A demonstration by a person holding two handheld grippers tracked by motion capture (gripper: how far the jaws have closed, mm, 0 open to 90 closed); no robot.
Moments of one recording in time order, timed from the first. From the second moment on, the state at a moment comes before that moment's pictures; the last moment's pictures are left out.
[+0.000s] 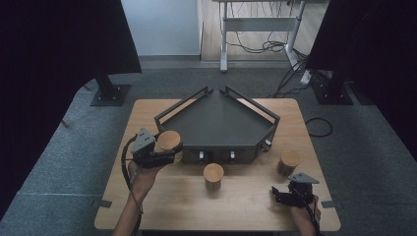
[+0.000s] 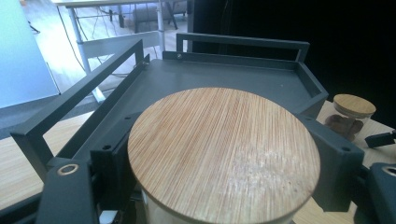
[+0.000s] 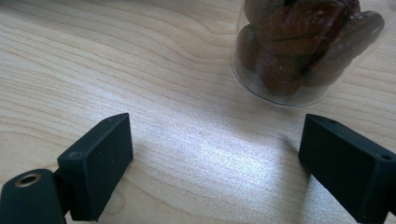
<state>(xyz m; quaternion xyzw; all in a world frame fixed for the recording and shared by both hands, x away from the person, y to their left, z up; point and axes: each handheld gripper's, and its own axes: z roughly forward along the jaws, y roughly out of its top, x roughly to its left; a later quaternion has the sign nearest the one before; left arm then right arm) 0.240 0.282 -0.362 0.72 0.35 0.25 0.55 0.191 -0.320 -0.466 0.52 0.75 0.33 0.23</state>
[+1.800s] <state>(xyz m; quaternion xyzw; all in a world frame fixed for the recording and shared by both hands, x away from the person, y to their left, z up) 0.273 0.261 -0.351 0.72 0.35 0.26 0.54 0.191 -0.320 -0.466 0.52 0.75 0.33 0.23</state>
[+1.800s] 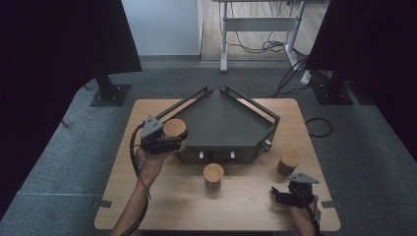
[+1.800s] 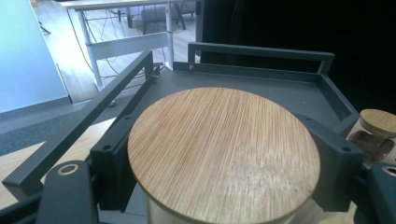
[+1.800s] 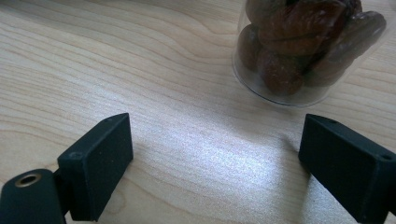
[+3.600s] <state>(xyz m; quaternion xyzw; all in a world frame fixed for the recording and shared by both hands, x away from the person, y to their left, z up) 0.305 0.234 -0.346 0.72 0.36 0.27 0.52 0.191 -0.321 -0.466 0.52 0.75 0.33 0.23</state>
